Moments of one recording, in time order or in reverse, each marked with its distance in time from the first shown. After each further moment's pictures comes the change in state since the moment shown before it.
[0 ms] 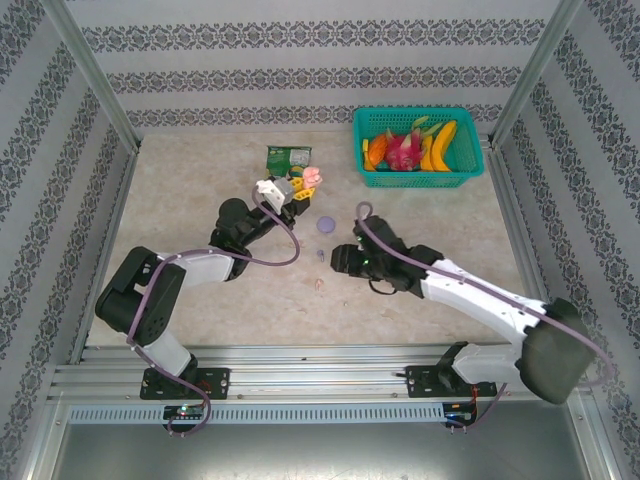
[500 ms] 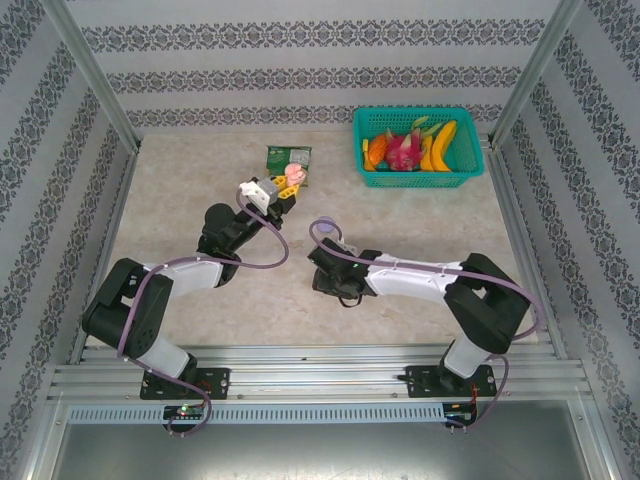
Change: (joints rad) left arm 0.042 -0.089 -0.082 0.014 -0.056 -0.009; right arm 0.151 0.376 0.106 -0.003 0.129 0.274
